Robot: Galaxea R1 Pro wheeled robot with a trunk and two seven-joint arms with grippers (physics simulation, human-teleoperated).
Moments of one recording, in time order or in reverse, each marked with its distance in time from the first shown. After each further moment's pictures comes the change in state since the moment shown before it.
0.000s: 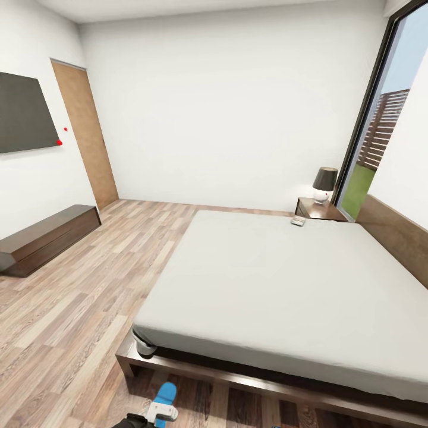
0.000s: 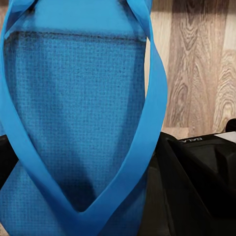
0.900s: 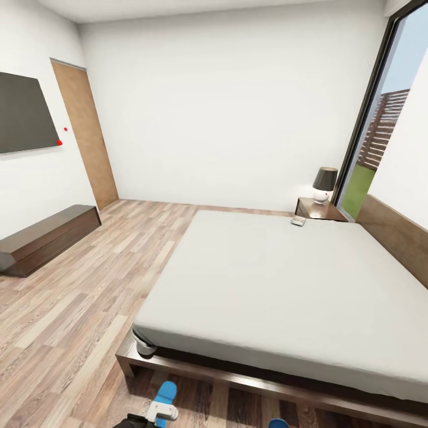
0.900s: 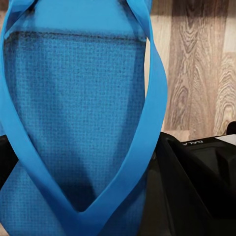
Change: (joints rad) left arm 0.001 -0.001 -0.007 0.000 0.001 -0.015 0.002; right arm 0.000 -0.003 -0.001 -0.017 -0.001 -0.053 0.002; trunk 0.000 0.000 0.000
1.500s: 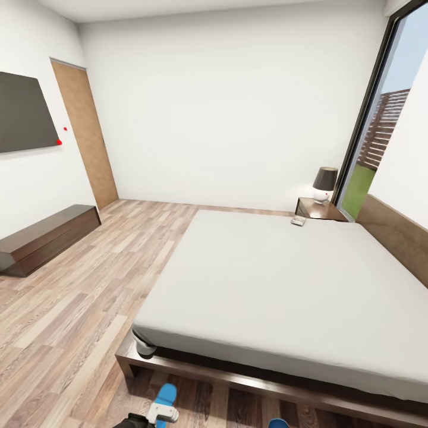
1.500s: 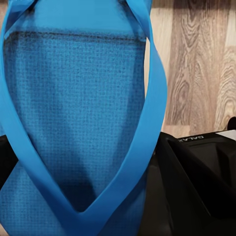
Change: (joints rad) left arm -0.001 -0.003 0.001 0.000 0.001 0.028 0.006; right arm 0.000 -0.001 -0.001 0.000 0.000 0.000 0.001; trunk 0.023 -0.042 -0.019
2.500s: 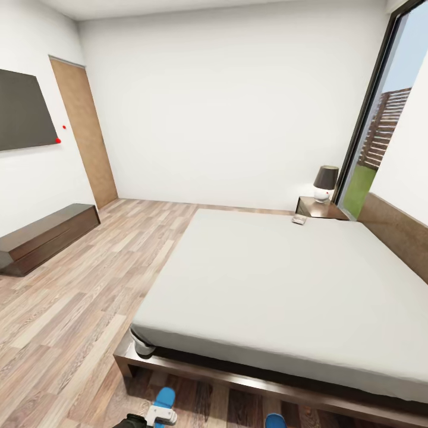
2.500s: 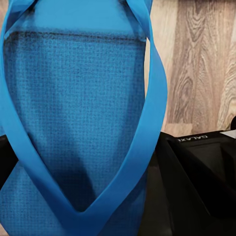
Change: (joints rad) left arm 0.000 0.004 0.008 0.006 0.005 0.025 -0.004; right arm 0.000 0.004 0.003 -0.068 -0.001 0.103 0.002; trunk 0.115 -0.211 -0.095
